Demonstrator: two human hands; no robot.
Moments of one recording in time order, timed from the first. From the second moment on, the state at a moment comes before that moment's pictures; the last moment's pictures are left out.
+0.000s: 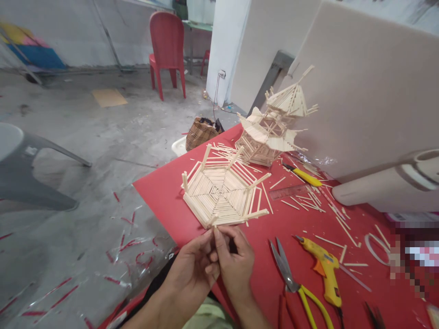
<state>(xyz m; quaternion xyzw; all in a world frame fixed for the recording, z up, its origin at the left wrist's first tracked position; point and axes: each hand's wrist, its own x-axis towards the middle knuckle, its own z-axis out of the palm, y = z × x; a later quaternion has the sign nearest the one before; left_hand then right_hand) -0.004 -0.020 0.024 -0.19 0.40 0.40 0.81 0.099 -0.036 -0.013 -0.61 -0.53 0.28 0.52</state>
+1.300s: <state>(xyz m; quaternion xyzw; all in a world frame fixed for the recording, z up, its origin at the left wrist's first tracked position) -0.005 -0.022 0.019 -0.19 0.39 0.40 0.81 0.098 -0.036 -0.012 -0.61 -0.53 0.27 0.52</state>
